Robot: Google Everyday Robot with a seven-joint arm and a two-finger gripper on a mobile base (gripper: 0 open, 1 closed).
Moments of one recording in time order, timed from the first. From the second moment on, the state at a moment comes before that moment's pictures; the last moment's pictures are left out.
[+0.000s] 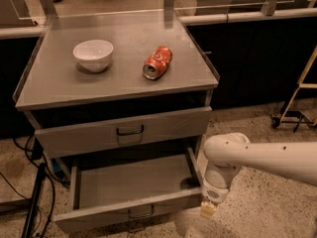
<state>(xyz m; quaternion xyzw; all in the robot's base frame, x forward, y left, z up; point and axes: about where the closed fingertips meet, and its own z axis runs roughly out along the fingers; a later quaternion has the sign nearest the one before) 0.390 -0.167 0.493 0.52 -0.84 -0.13 0.10</state>
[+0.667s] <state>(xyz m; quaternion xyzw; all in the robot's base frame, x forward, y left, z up) 0.418 -0.157 0.466 0.51 -0.84 -0.14 0.10</state>
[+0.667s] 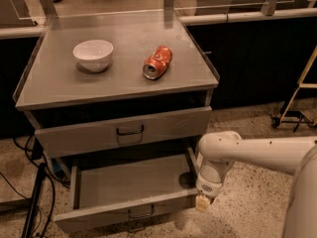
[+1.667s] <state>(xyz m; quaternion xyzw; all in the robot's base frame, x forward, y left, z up) 0.439 -0.153 0.429 0.50 -0.85 -0.13 0.10</state>
